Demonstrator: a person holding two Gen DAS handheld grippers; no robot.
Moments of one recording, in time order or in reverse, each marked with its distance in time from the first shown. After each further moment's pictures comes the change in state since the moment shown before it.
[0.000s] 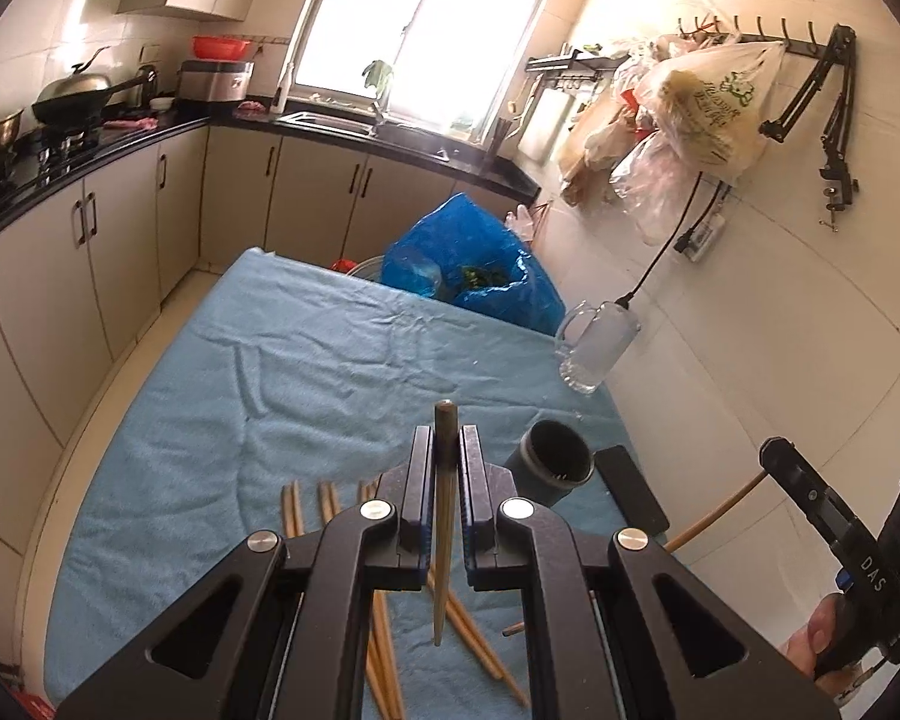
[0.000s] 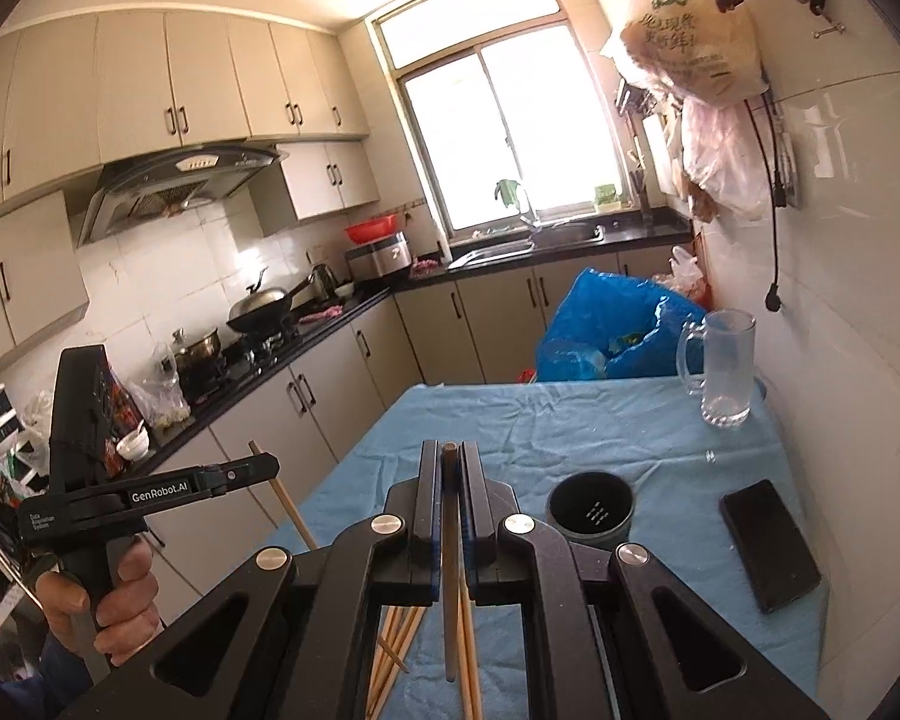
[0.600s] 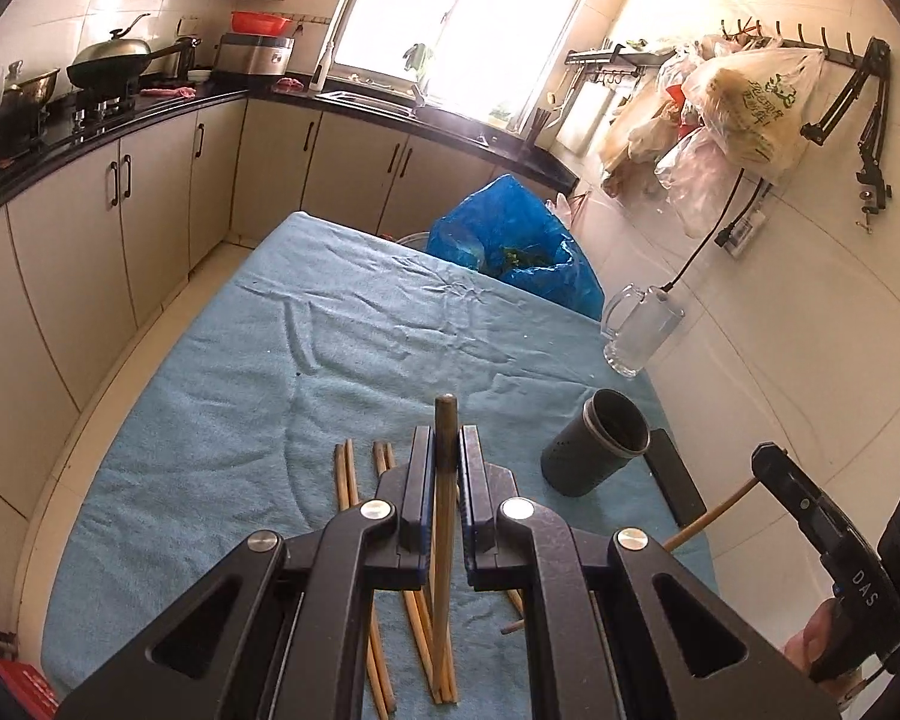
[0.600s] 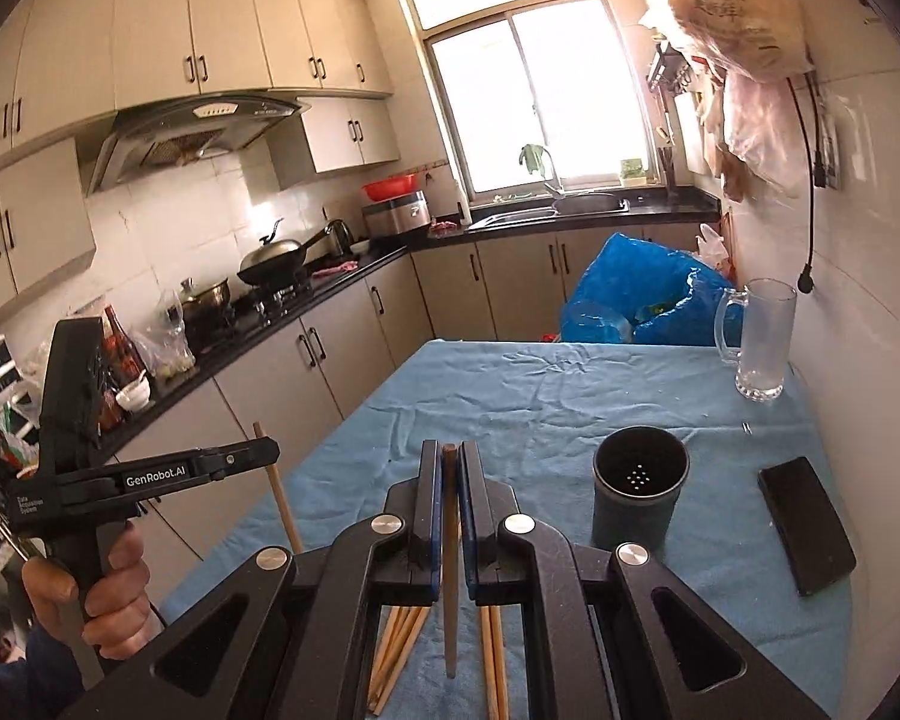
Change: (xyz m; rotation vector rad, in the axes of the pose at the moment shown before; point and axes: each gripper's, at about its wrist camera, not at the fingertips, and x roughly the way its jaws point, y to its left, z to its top) left arm 0.002 0.044 -0.034 -0.061 0.027 0.057; right arm 0.041 0.027 -0.034 -0.052 0.089 0.025
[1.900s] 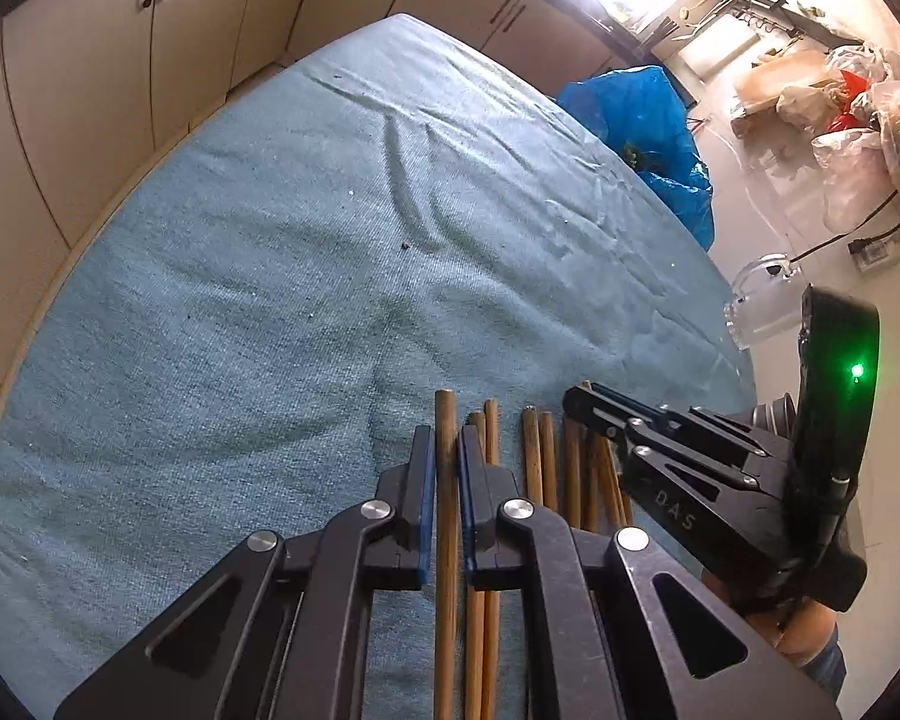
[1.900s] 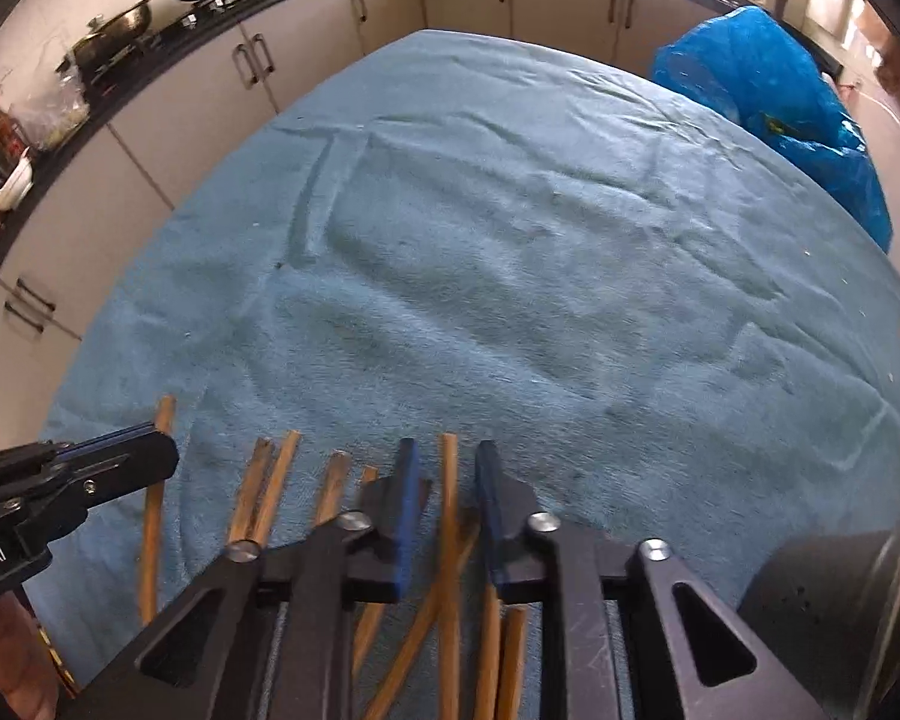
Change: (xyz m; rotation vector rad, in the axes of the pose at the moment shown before) left arm 0.162 0.119 -0.004 -0.254 0.358 0.040; right arm 0.330 0.000 -0.051 -0.172 0.723 -0.065
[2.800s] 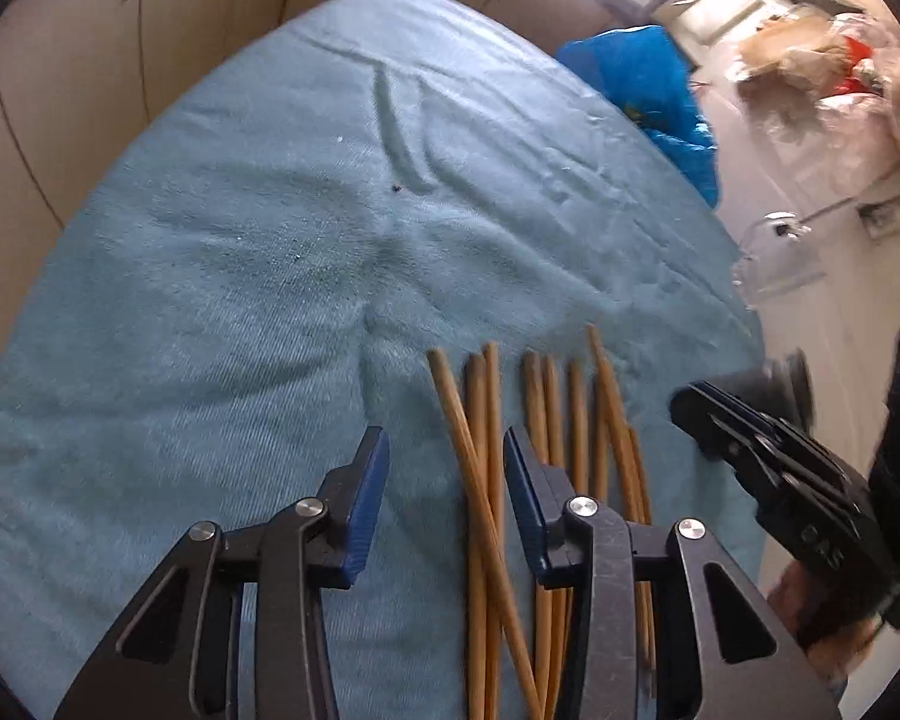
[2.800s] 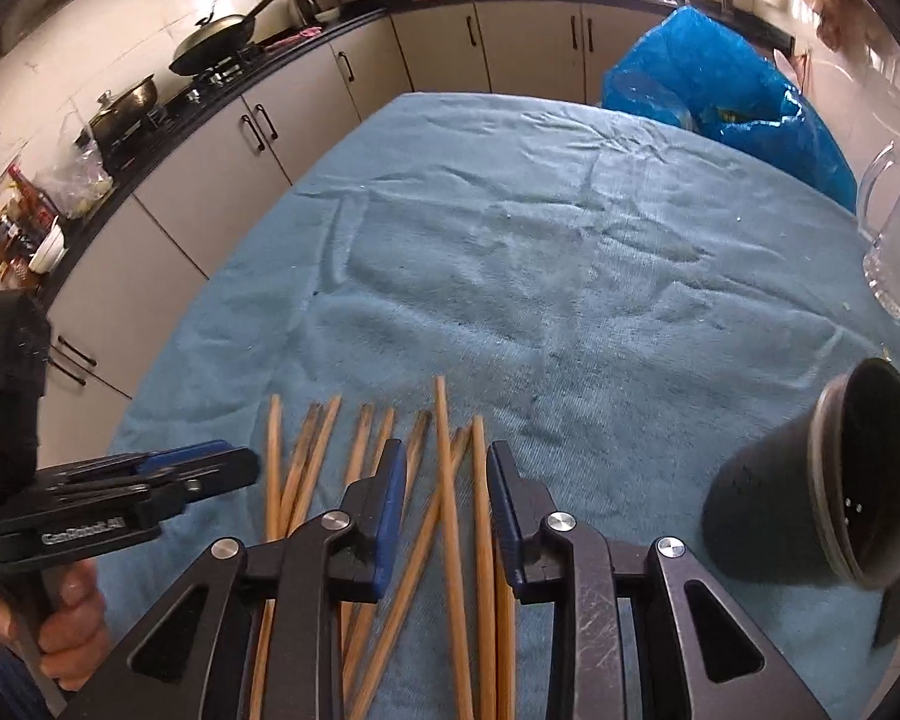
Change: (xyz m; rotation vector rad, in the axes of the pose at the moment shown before) left arm 0.016 -0.009 -0.013 0.011 0.087 0.023; right arm -0.063 -0.021 -0.039 0.130 -0.111 0.067
